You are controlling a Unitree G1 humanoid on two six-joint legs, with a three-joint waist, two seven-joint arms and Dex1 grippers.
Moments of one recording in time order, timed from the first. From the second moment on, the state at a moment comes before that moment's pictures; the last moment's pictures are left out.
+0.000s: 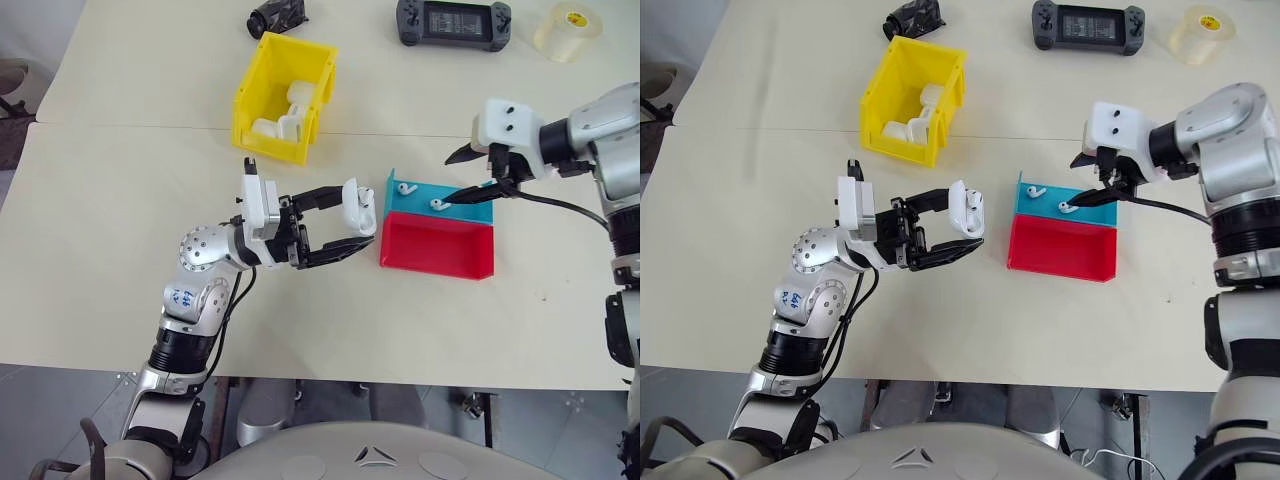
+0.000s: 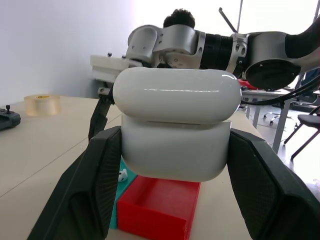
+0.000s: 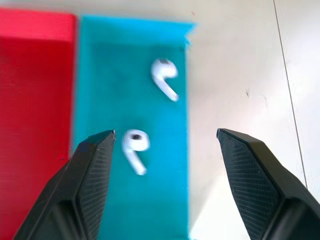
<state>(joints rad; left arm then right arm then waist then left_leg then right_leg) -0.34 0.26 -0.12 -0.12 -0.49 0.08 -1.00 -0.97 -0.82 0.31 0.57 -0.07 0.11 1.43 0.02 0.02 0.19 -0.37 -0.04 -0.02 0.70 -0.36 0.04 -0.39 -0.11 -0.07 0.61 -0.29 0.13</state>
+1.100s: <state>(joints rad) -0.34 0.26 -0.11 -0.13 -0.49 0.08 -1.00 -1.00 -0.77 0.36 0.71 -0.20 -0.10 1.47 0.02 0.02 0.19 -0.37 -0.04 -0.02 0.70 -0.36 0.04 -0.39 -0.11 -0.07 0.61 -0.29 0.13</state>
